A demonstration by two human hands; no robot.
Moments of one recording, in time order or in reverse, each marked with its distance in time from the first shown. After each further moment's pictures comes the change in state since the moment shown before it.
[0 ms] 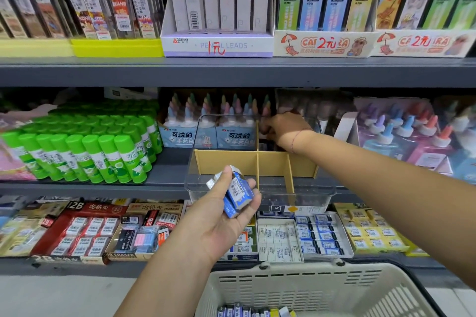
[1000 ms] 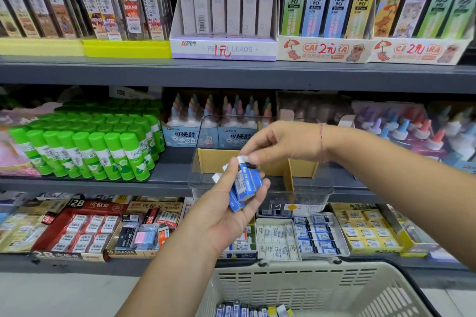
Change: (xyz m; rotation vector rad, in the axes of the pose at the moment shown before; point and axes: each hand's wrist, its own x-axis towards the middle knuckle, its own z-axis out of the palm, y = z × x) left_hand -0.005 0.001 0.002 -0.031 -0.128 -0.029; right_hand -0.067 -0.032 -0.061 0.897 -0.527 -0.262
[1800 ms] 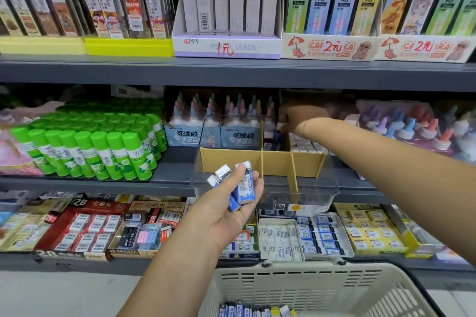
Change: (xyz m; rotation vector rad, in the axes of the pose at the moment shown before) left_hand 0.007 0.004 -0.004 -0.057 0.055 0.008; right_hand 0.040 0.038 -0.043 -0.855 0.495 0.470
